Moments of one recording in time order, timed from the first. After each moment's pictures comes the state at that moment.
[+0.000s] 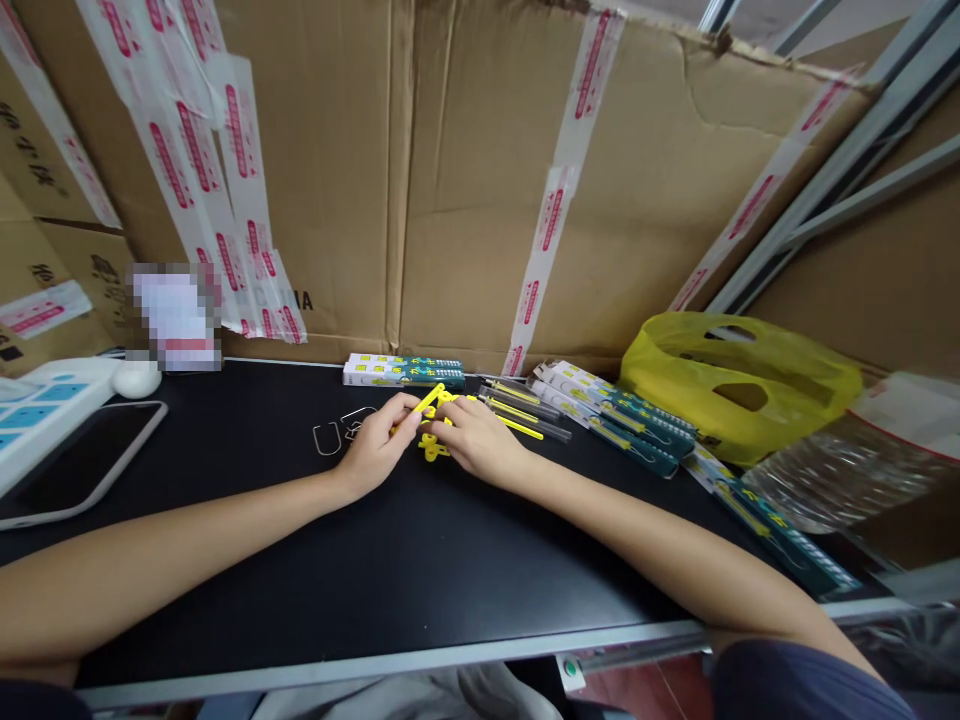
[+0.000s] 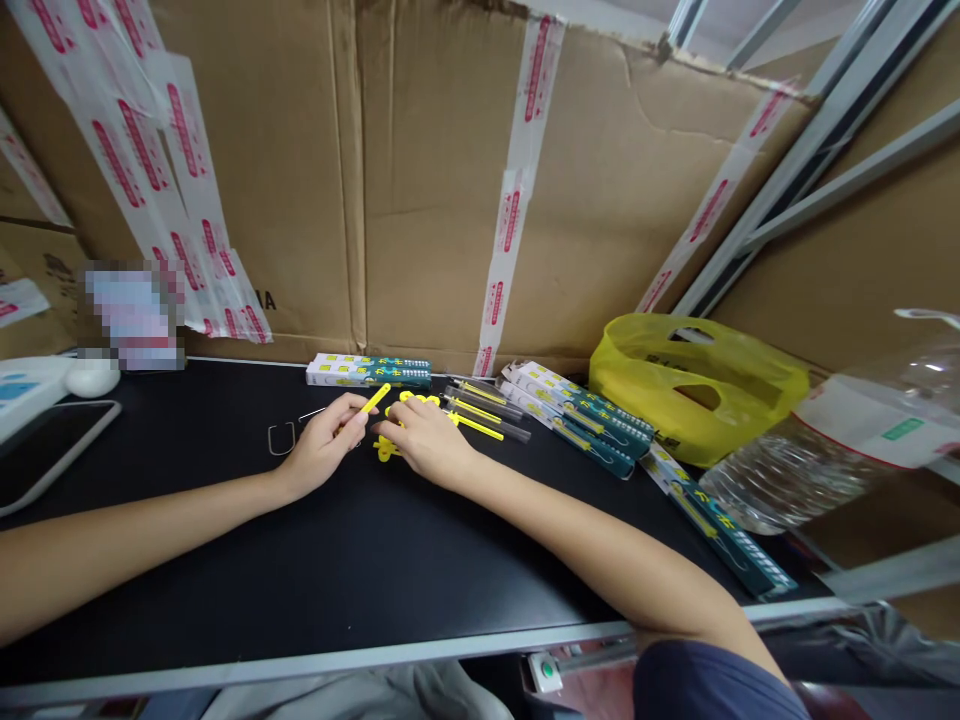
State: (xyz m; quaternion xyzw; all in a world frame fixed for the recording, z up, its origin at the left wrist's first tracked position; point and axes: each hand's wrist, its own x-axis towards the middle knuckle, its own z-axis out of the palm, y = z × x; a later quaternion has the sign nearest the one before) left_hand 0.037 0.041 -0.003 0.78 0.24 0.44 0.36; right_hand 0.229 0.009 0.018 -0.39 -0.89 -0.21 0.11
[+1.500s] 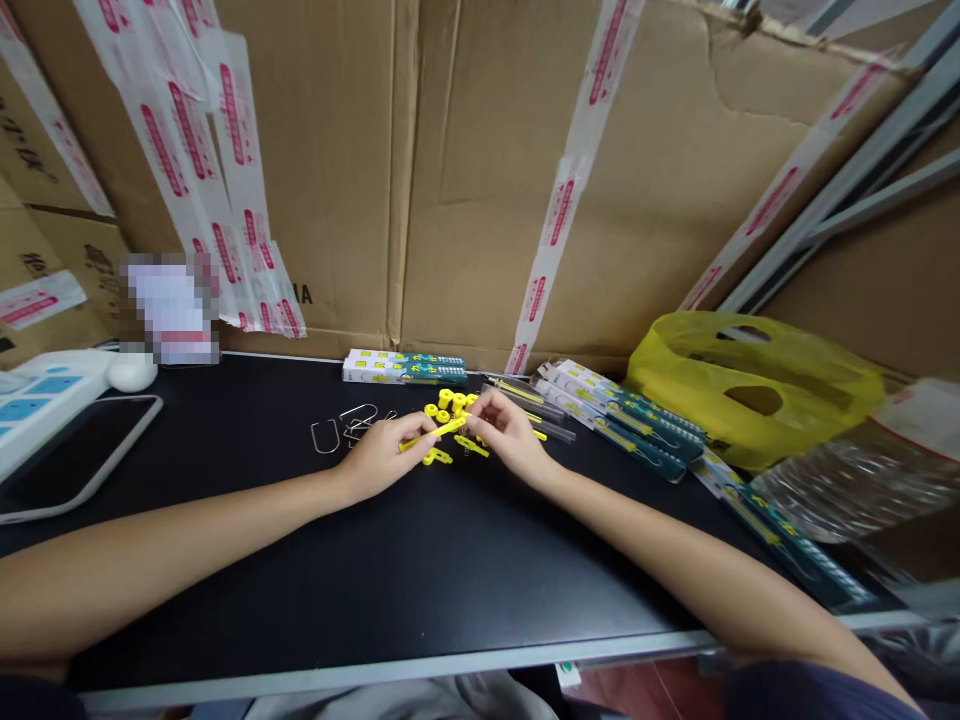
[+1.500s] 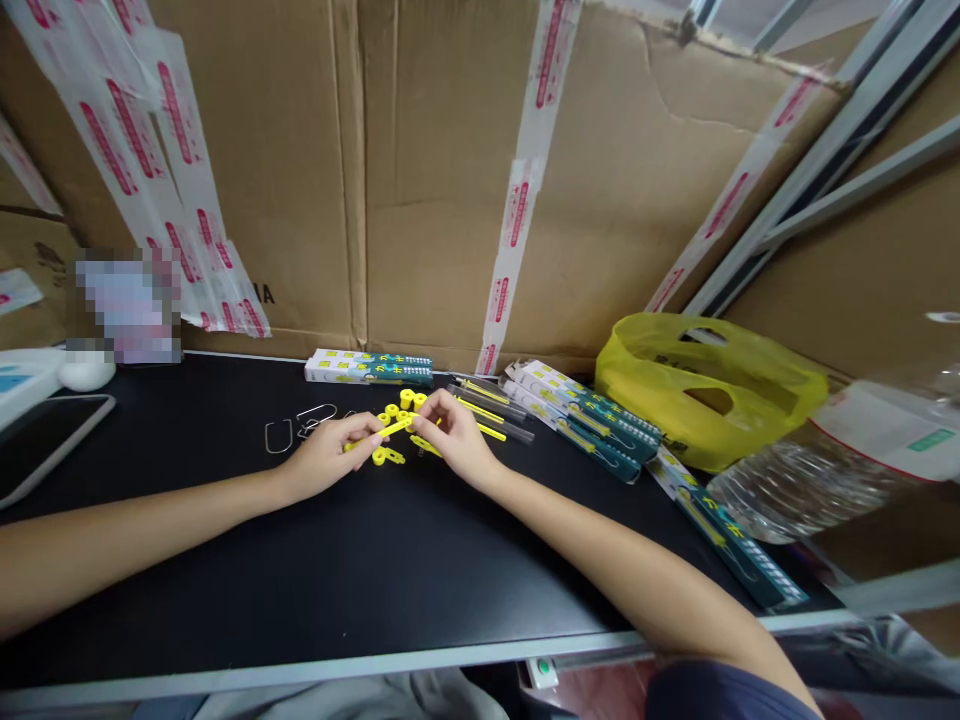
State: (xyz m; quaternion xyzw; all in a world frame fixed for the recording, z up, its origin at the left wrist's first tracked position) left_hand 0.039 0.038 0.000 0.85 0.27 0.31 0.33; right_hand 0.249 0.004 0.005 -0.44 -0.74 0.21 0.47
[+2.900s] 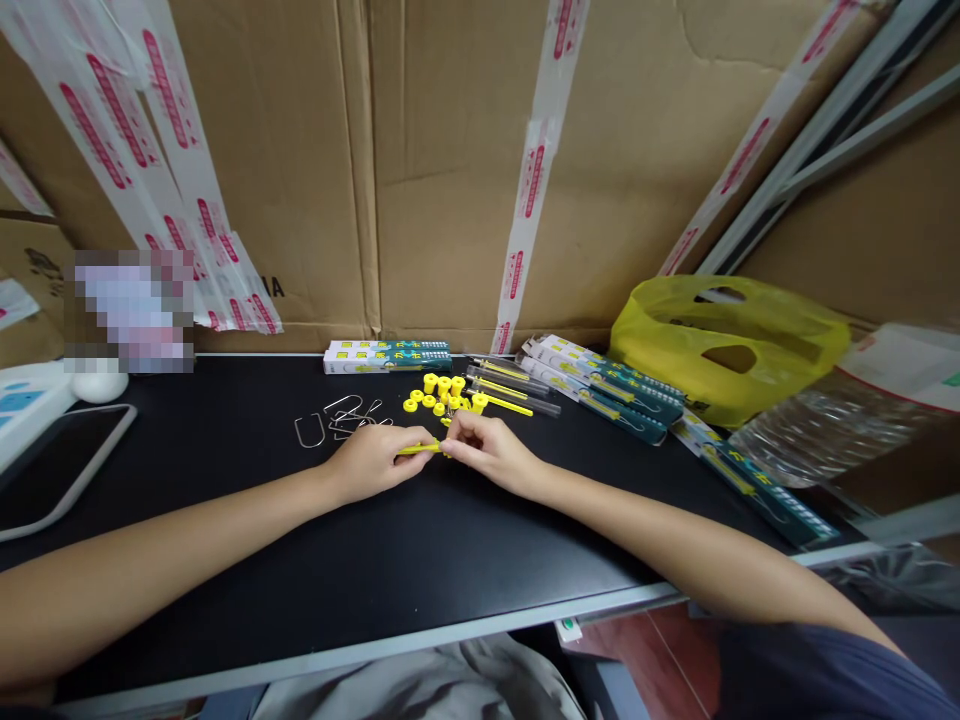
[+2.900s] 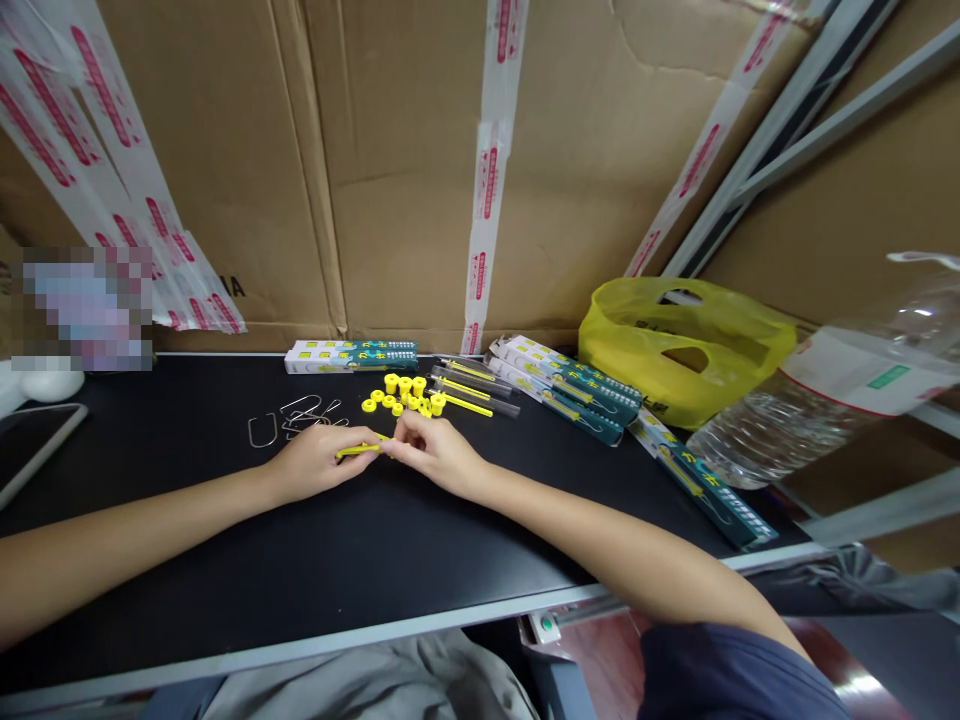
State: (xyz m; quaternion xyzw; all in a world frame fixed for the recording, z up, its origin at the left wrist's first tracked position) left_hand 0.037 0.036 -0.007 0.95 0.18 0.22 0.12; right_hand 0.246 -0.026 -0.004 -0.45 -0.76 0.27 0.37
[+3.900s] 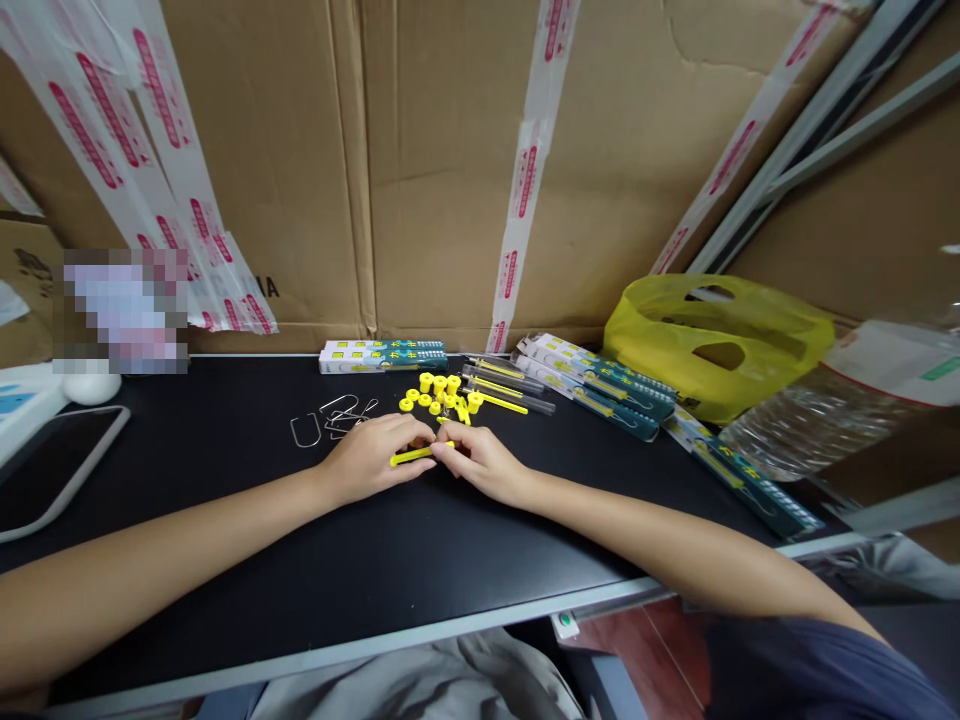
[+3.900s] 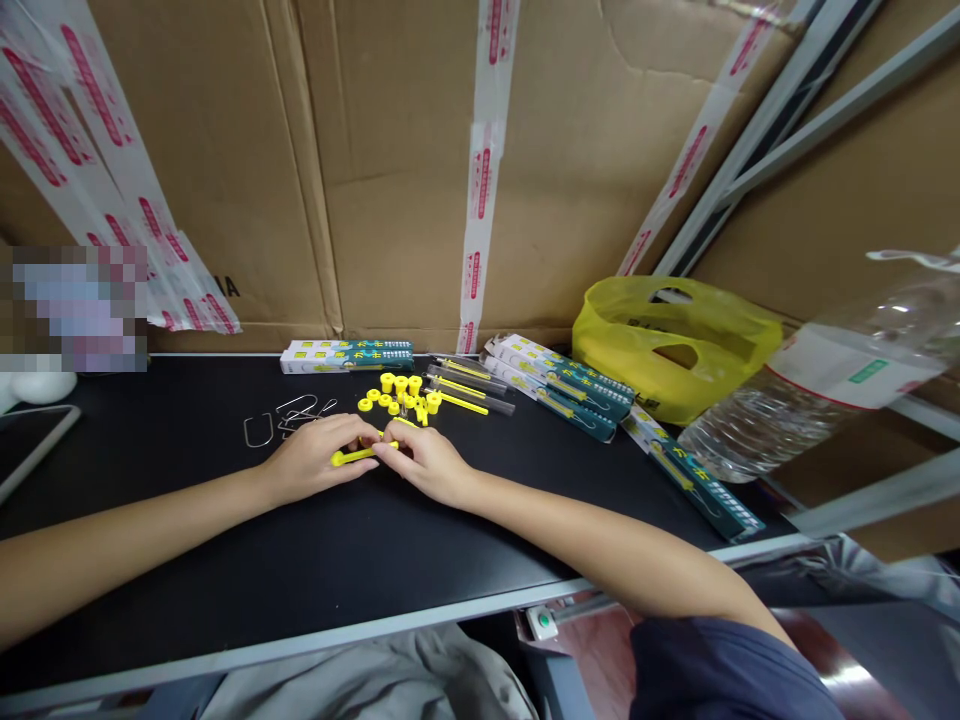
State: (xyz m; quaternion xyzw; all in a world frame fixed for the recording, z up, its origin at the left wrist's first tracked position) left_hand 0.036 0.032 0.002 0.95 0.16 0.24 0.11; right_hand 0.235 -0.033 -0.007 -0.45 -0.78 0.25 0.36
